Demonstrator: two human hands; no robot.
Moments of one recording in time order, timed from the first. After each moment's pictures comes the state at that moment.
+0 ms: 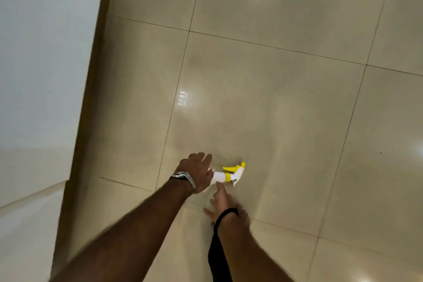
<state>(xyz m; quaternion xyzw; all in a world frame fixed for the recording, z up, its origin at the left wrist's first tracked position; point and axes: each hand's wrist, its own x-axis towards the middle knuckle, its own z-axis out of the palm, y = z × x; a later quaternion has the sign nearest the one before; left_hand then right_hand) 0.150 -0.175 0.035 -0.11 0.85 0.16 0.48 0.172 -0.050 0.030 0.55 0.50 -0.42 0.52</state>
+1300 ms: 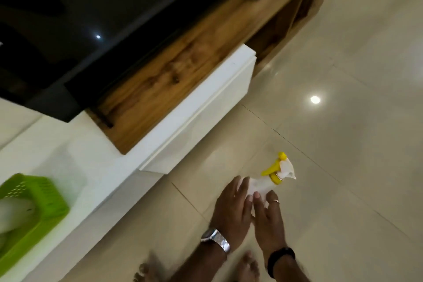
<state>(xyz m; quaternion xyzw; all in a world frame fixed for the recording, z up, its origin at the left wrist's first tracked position) 0.223 -0.237 0.370 -0.41 0.84 0.36 -0.03 0.141 -0.164 0.362 -0.03 0.73 -0.53 0.43</state>
